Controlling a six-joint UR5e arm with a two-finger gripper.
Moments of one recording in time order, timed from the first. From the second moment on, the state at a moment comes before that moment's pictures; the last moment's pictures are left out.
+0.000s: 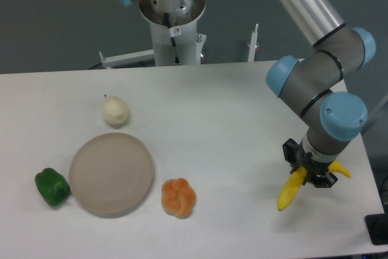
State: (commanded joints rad) arm 2.44 -2.25 -1.20 -1.22 1.56 1.47
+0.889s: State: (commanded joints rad) arm 2.21 -2.09 -1.39 -1.23 1.56 1.26
